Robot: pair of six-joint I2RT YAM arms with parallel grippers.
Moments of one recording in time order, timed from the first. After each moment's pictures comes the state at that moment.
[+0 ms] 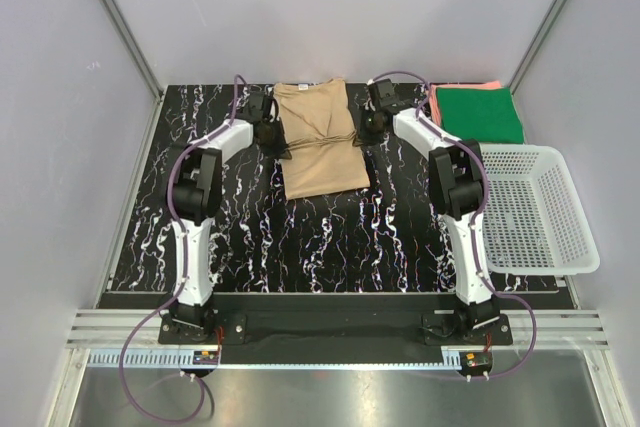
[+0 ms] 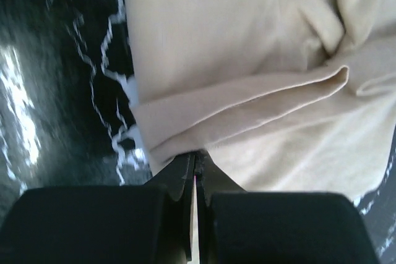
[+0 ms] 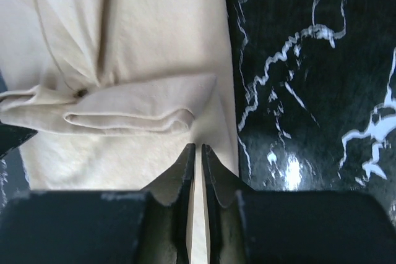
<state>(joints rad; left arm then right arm) -0.24 2.20 1.65 -0.46 0.25 -0.50 0.35 2.35 1.94 -0.51 -0.18 0.44</state>
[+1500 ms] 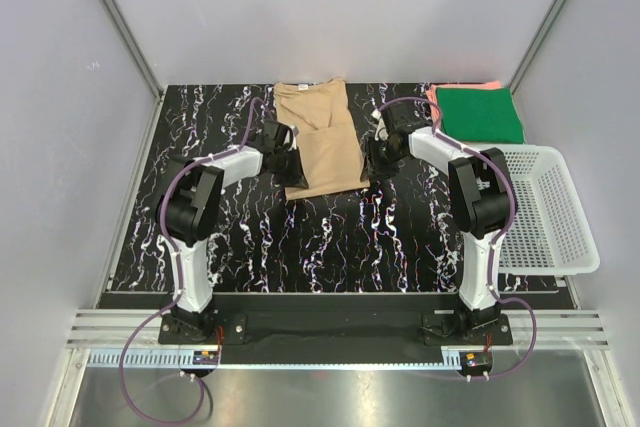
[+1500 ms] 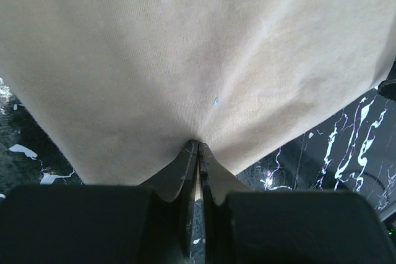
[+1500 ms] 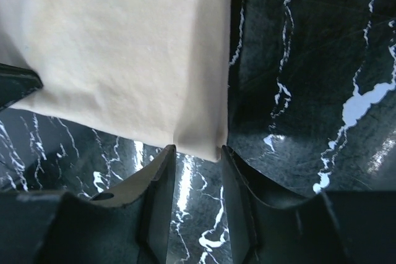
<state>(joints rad) -0.38 2.00 1.29 -0.31 0.33 -0.49 0.33 2.07 1.50 -0.54 -0.33 0.31</state>
